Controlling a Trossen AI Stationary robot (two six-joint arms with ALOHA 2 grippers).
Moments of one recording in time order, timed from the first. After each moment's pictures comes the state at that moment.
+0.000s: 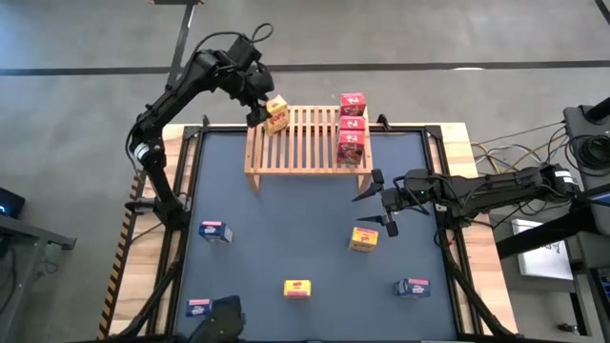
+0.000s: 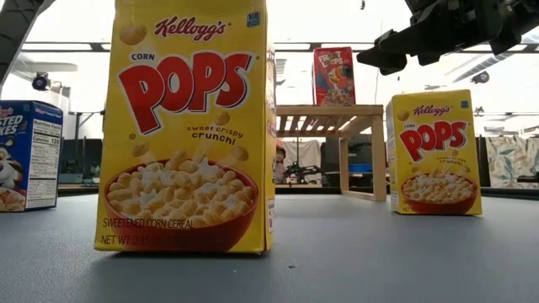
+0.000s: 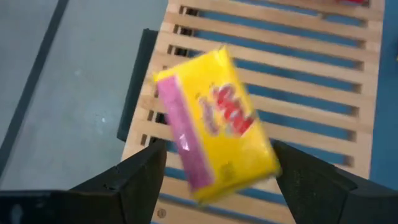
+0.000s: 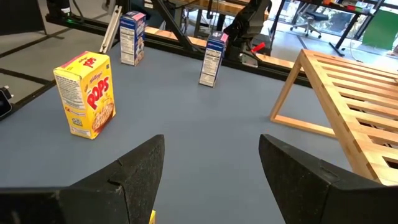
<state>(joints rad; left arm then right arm) 0.78 1.80 2.06 -1.30 0.22 0.50 -0.02 0.92 0.47 0.19 -0.21 -0.24</state>
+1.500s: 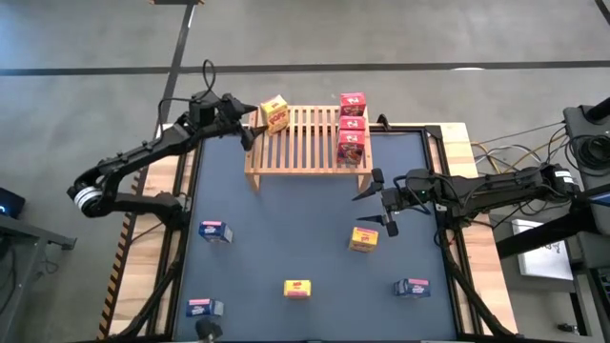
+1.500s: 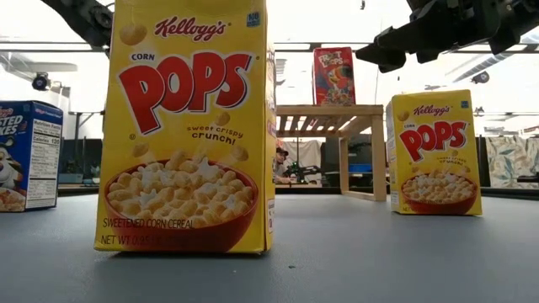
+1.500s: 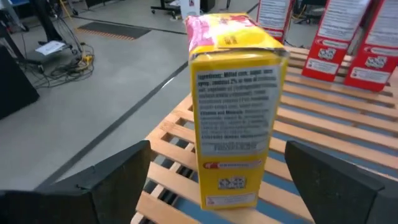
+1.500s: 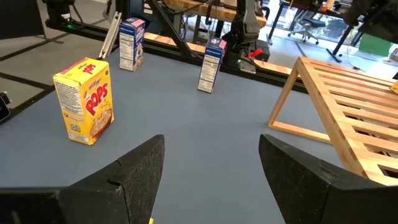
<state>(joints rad) 0.84 1.19 0.82 0.03 0.30 0.17 -0.02 0.92 0.47 0.21 -0.21 -0.24</state>
